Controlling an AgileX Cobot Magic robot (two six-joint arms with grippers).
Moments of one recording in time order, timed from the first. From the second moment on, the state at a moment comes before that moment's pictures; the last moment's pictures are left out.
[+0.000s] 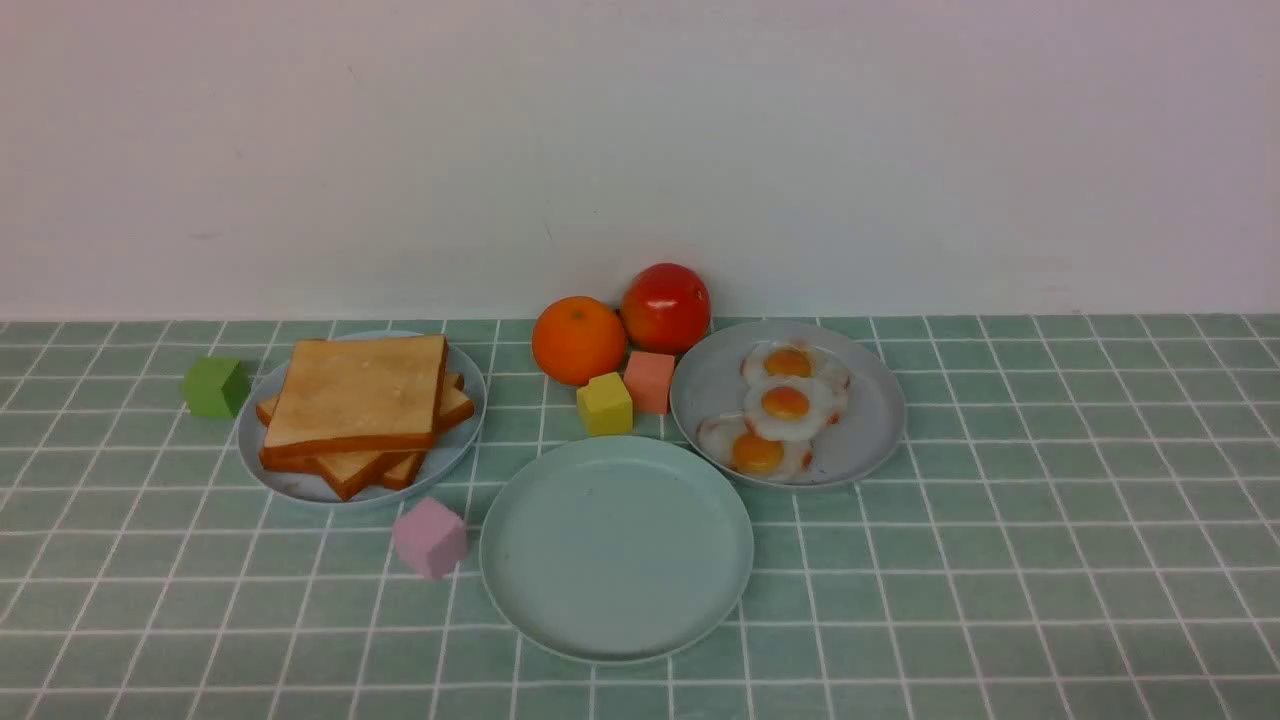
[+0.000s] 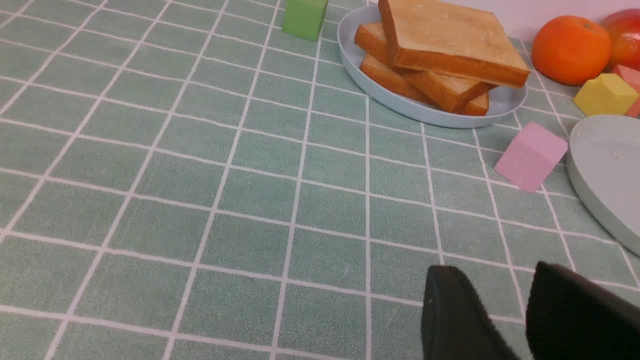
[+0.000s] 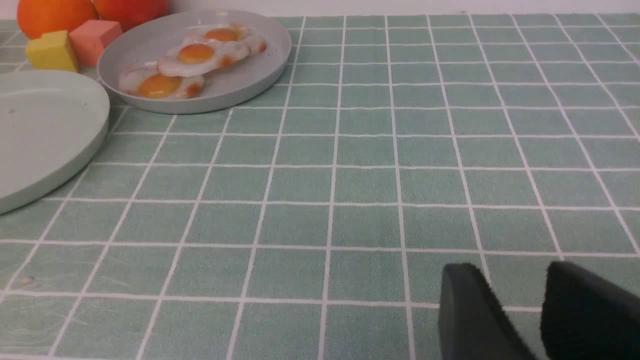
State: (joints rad) right arm 0.03 -0.01 0.01 0.09 0.39 -0.05; left arm 0.00 -0.01 0.03 -0.04 0.37 -0.21
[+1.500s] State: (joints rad) right arm 0.03 -0.01 0.02 0.26 0.31 0.06; left arm -0.09 0.59 -0.56 -0.43 0.66 0.05
